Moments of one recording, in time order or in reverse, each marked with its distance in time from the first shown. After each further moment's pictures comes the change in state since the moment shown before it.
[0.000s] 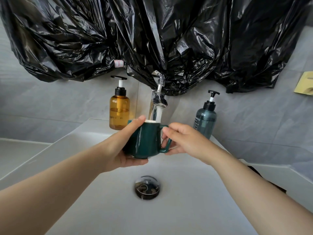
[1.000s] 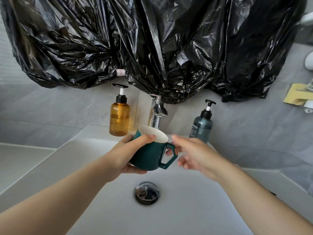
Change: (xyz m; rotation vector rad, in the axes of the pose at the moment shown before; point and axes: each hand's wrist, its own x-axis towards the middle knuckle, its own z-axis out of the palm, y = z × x) left_hand 0.001 -0.005 0.000 0.076 -0.016 0.070; right_hand -0.021 -0.010 -0.002 0.102 0.189 0.270
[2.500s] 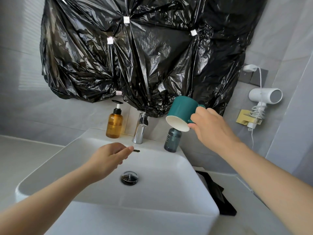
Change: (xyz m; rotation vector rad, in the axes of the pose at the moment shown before) left_hand -0.140 0.021 0.016 0.556 0.185 0.289; right_hand -0.124 -0.086 -0.100 -1.508 0.623 -1.057
